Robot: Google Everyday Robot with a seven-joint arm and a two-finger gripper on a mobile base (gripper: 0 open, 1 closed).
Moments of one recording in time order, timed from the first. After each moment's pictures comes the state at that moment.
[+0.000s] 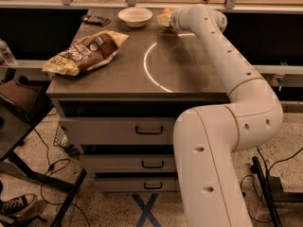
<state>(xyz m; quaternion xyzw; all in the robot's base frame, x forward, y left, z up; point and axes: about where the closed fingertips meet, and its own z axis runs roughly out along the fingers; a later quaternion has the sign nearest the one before) 0.996 -0.104 0.876 -0.18 0.78 0.10 0.59</state>
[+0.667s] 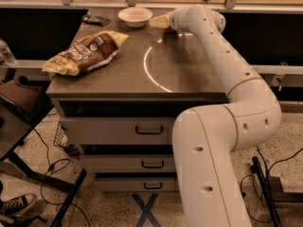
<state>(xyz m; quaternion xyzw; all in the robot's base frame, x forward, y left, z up) 0.997 -0.100 0.872 -0.18 0.78 0.10 0.59</state>
